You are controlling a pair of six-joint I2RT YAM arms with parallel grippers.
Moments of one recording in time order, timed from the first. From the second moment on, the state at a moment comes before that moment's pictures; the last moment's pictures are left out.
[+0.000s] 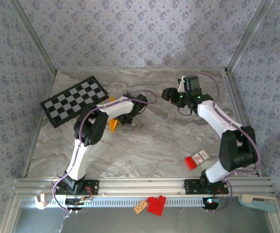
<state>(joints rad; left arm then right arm) -0.70 2.19 1.65 -1.09 -0.60 -0.50 0.26 1.55 1.15 -0.31 -0.40 0.64</state>
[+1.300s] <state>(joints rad) -0.82 2.29 1.75 -1.16 -0.64 -0.57 0.22 1.56 1.12 -0.30 -0.37 0.70</state>
